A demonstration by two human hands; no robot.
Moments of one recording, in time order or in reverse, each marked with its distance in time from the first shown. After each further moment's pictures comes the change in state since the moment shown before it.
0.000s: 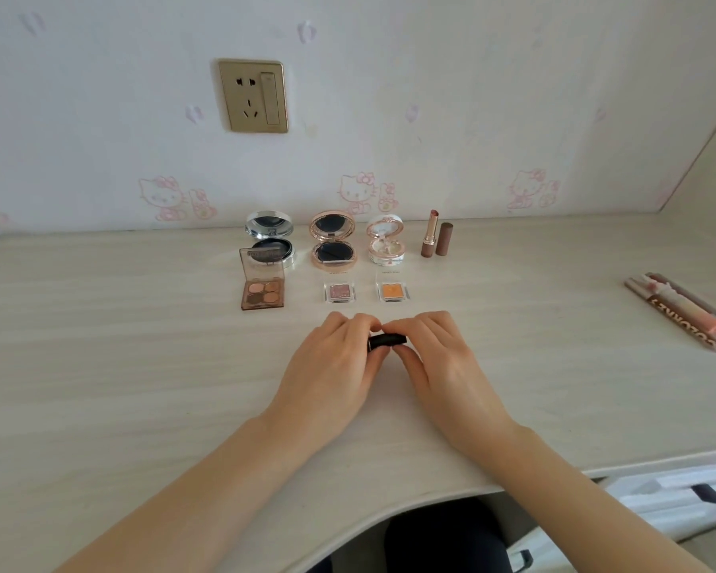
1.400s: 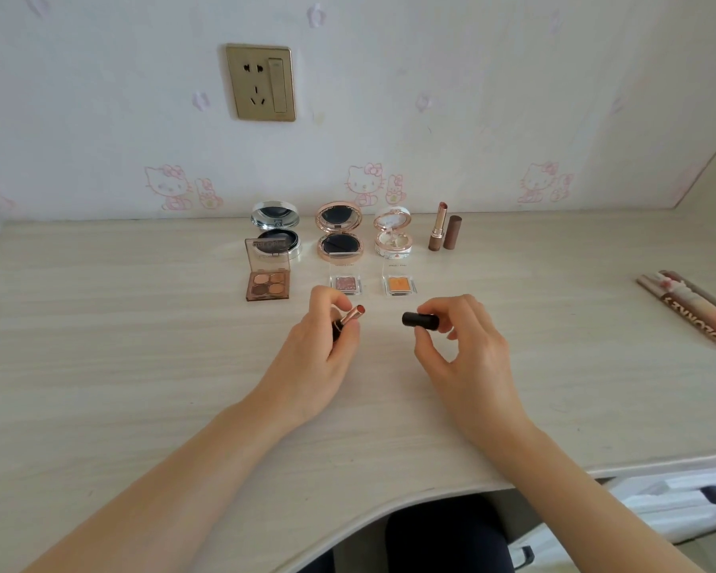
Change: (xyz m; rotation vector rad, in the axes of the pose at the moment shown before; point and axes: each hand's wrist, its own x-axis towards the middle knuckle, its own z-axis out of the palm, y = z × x) left_hand 0.000 -0.018 -0.010 -0.471 -0.069 -0.247; right_hand 0.000 -0.002 -0.010 0.103 0.149 0.215
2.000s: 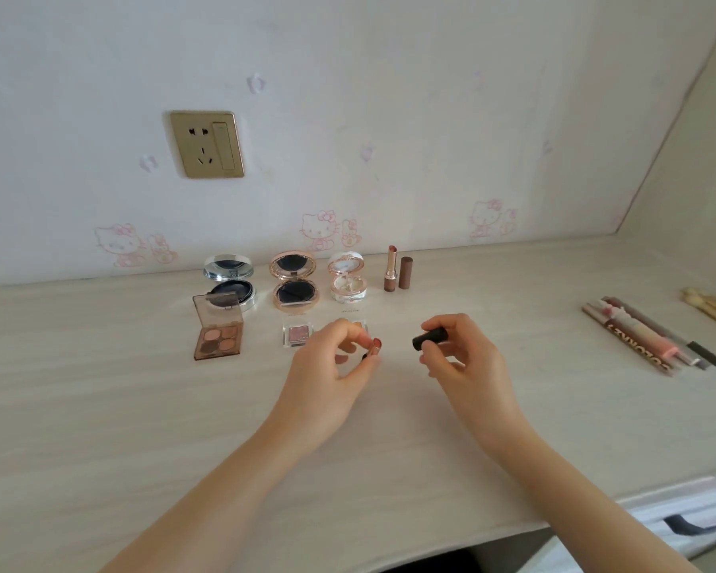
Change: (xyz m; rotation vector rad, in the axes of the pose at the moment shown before) left_hand 0.041 0.034 0.045 -0.124 0.057 -0.014; right_hand 0.029 0.038 -0.043 0.366 -0.009 0.419
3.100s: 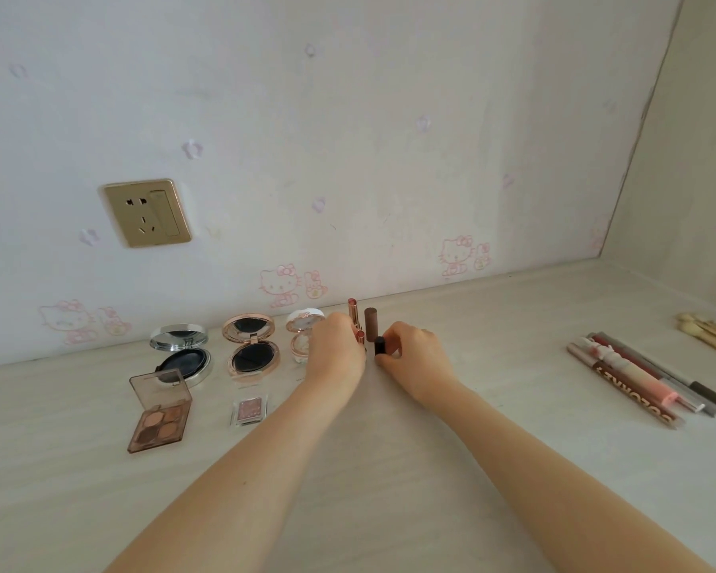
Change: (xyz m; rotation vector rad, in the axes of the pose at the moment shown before) left_hand 0.155 -0.012 0.083 0.502 0.082 -0.191; right_hand 0.143 0.064 0.009 -0.507 -0.127 -0.013
